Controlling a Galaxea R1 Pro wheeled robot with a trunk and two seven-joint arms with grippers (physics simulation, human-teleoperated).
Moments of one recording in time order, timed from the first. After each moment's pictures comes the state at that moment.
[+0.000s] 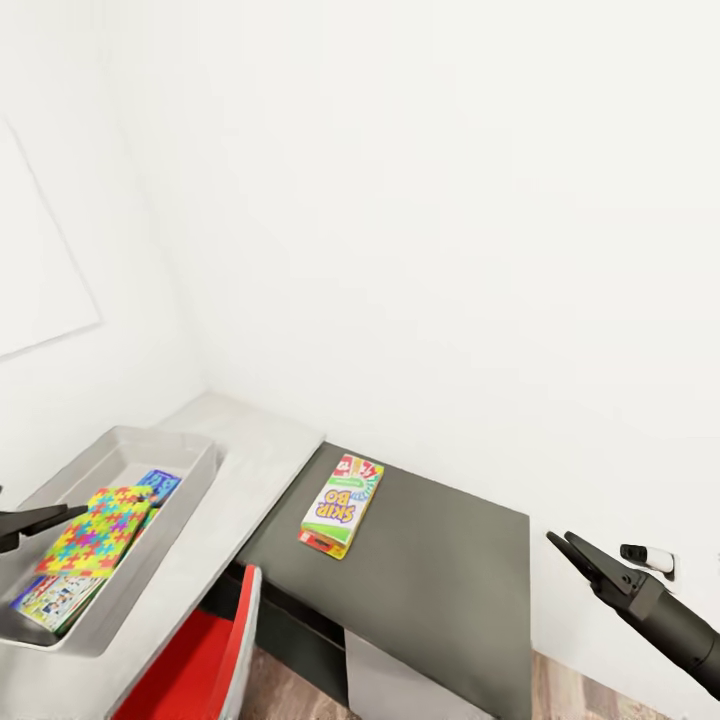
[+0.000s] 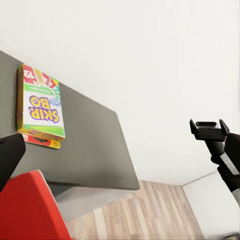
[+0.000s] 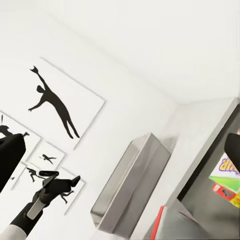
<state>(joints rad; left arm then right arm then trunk) -0.34 0.78 0.31 -1.06 0.51 0.84 -1.57 -0.02 -0.20 -0.49 -1.56 -0.82 0.81 1.10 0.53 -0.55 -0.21</state>
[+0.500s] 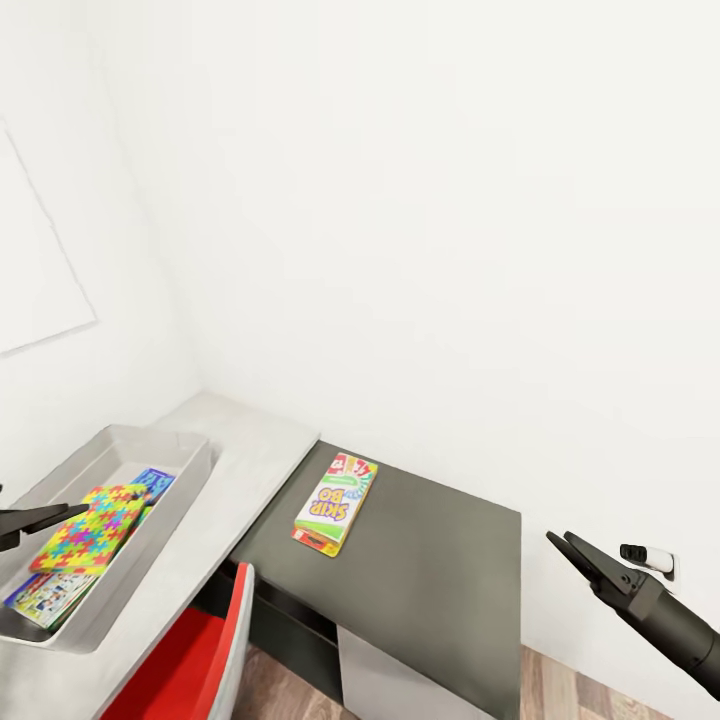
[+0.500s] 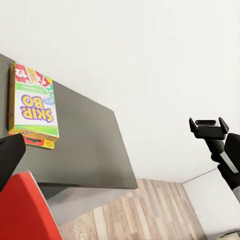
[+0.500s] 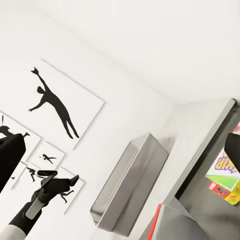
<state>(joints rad) -0.34 0.78 0.31 -1.08 0.51 0.84 -1.57 -0.02 -0.20 -0.49 -1.56 -0.82 0.81 1.10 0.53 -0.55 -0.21</state>
